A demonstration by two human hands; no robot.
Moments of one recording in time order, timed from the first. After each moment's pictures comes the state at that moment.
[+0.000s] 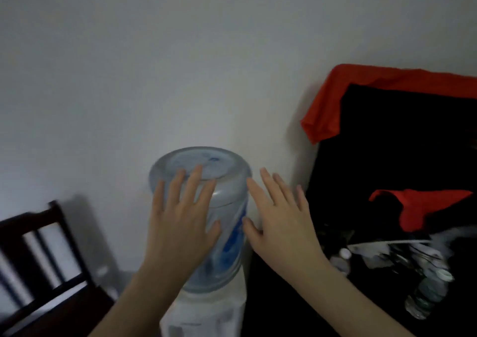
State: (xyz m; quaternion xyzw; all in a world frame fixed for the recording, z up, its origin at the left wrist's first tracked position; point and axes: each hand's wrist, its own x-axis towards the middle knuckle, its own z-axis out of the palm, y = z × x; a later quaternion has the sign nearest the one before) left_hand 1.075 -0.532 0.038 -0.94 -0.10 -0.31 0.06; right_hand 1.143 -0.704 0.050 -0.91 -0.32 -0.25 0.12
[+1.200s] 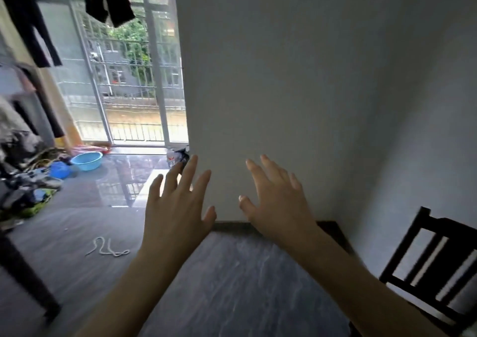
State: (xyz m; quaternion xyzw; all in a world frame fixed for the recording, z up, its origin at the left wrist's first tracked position) left_hand 0.349 -0.490 0.043 -0.56 -0.78 -0.14 0.23; right_hand 0.512 -0.406 0.070 -0.43 -0.88 0.02 0.19
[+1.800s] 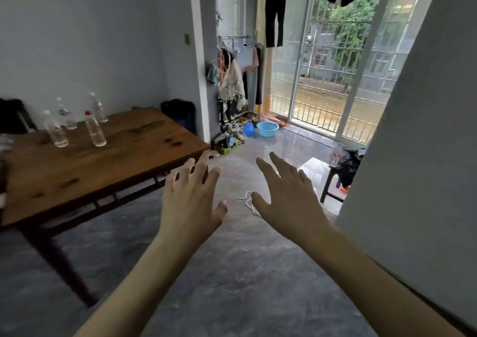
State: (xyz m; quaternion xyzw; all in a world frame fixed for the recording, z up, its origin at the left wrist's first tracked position) left_hand 0.228 -0.593 0.024 -0.20 -0.97 -0.04 0.16; right_hand 0.274 -0.415 0.033 -0.04 -0.99 0.12 0.12
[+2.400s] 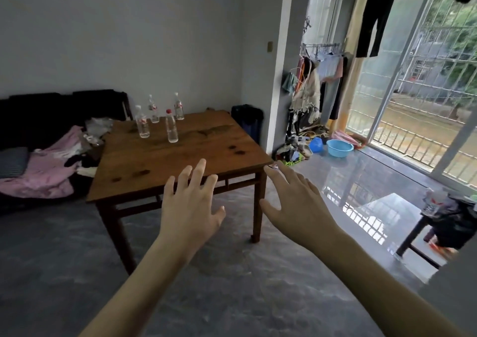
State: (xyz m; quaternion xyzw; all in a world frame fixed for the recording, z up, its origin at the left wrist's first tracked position) left_hand 0.125 -0.670 0.006 -0.01 -0.99 -0.01 0.13; right_hand 0.112 -0.468 0.021 0.13 -0.98 0.15 0.09
